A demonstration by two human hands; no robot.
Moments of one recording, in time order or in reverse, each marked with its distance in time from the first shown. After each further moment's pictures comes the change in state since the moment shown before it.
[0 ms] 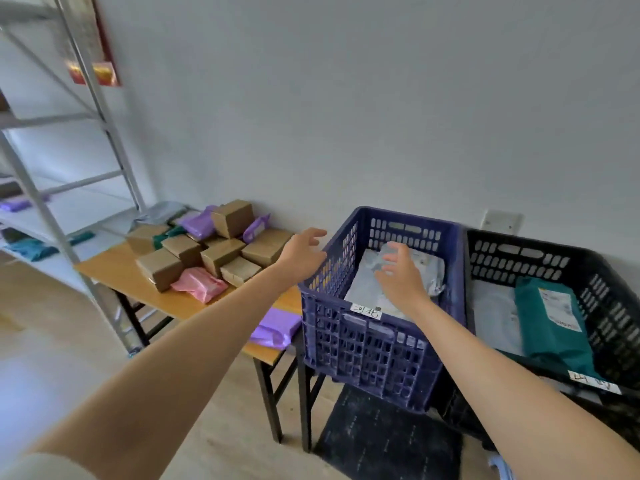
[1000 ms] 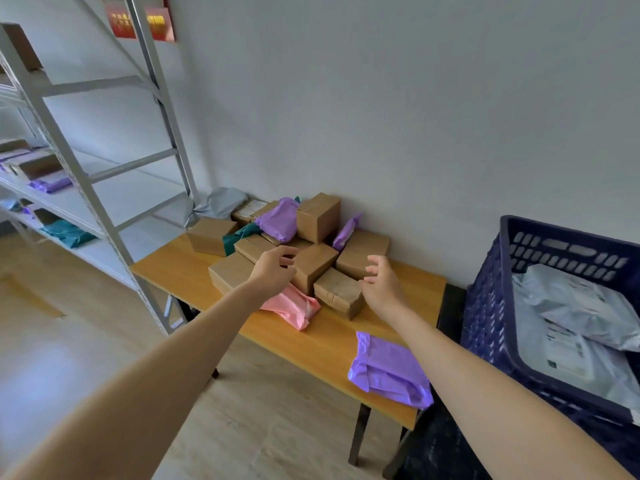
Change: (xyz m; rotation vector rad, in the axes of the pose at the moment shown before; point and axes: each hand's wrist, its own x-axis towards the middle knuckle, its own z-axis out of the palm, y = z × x) left_hand 0.132 -0.301 -0.293 -0.007 0.019 -0.224; right_hand 0.134 -0.102 0.403 -0.052 -0.117 0.089
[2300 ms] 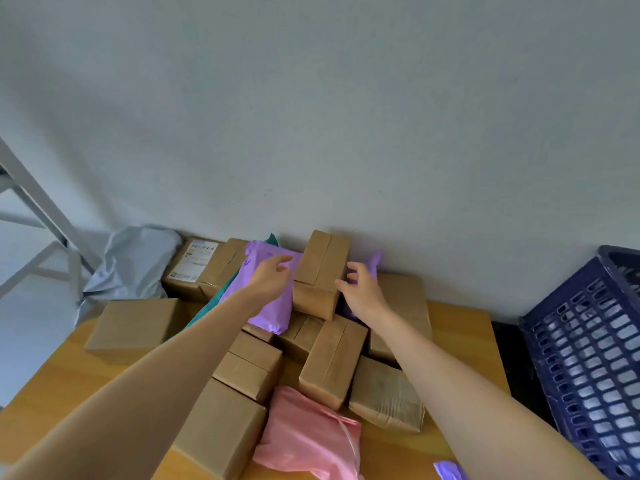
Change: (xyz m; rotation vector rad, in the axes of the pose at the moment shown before) left_hand 0.417 -0.083 -0.008 -0.017 -0.356 -0.087; right_hand 0.338 0.008 0.167 0.101 0.067 0.317
